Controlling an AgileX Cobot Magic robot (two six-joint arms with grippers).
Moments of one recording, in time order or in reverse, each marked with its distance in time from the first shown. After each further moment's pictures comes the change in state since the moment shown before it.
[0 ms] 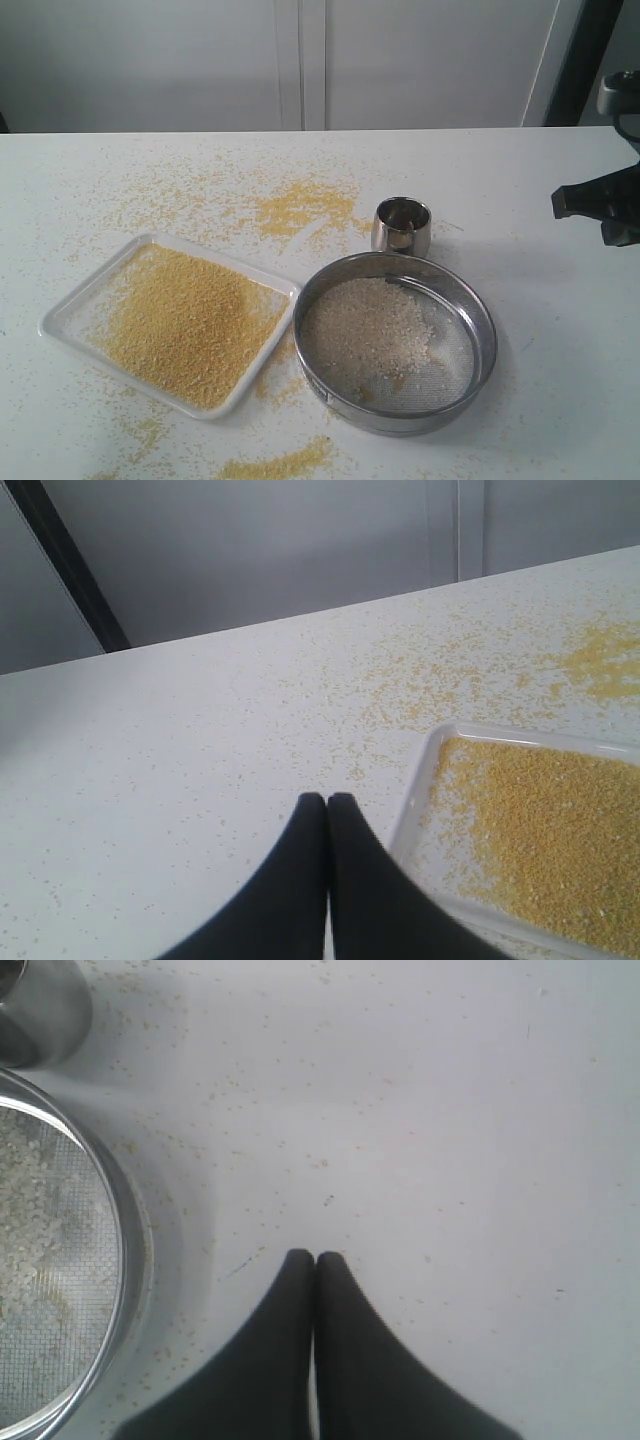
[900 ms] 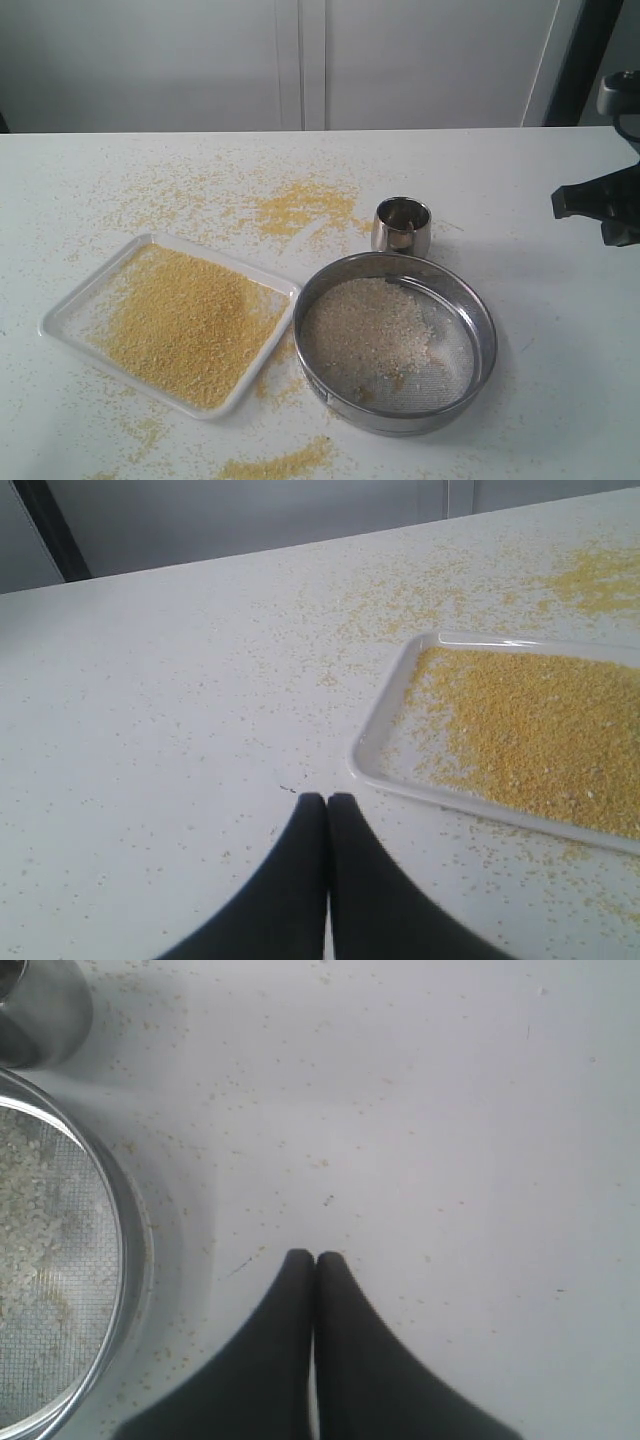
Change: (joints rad) left arm 0.002 -0.343 0.404 -0.045 -0.072 -0.010; right arm 0.000 0.000 0.000 0.000 0.000 0.000
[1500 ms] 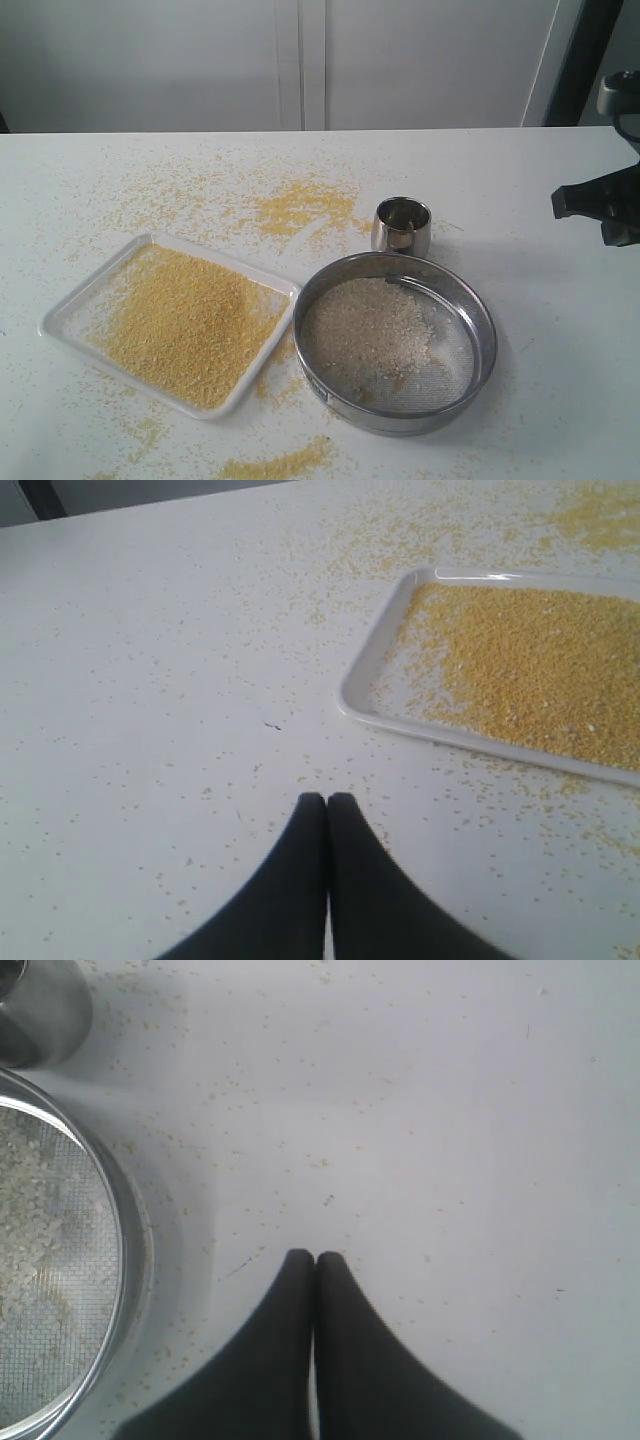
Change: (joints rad) left arm 0.000 -0.005 0.067 -0.010 0.010 0.000; right arm 0.000 0.000 0.000 0.000 0.000 0.000
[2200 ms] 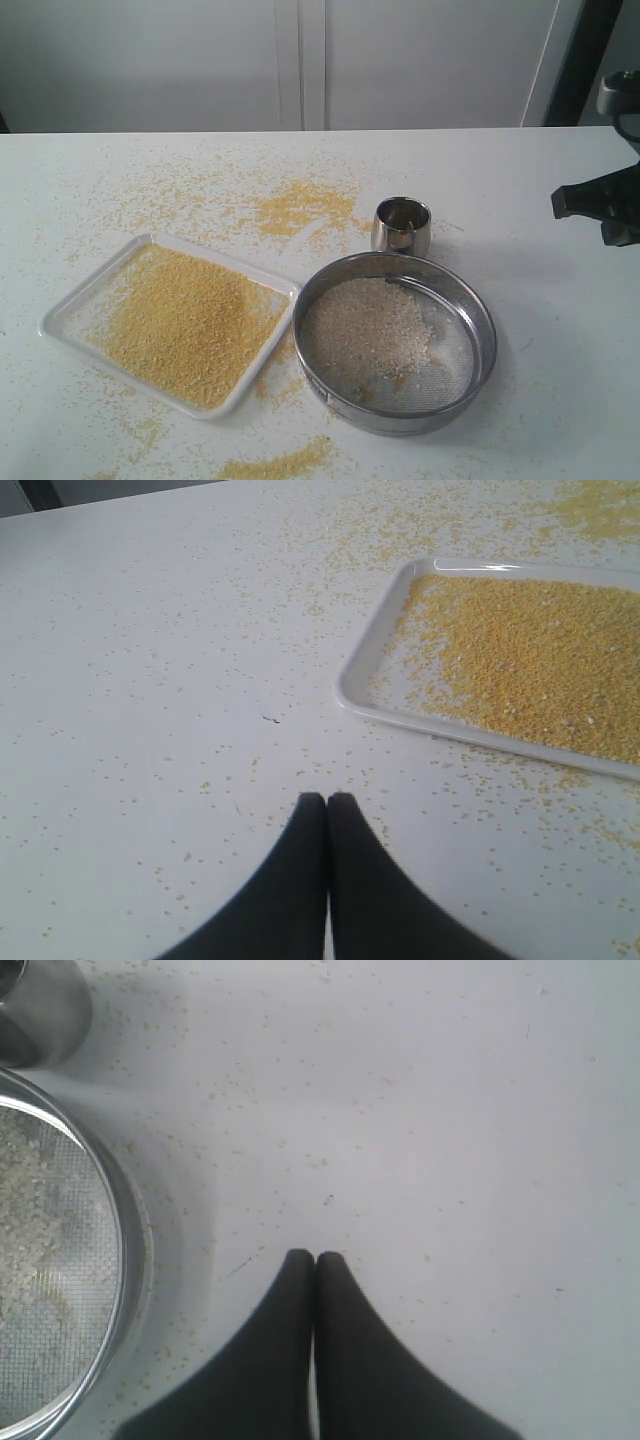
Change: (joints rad) left arm 0.000 0.000 0.000 0.000 0.015 0.000; right arm 0.000 0.000 0.000 0.000 0.000 0.000
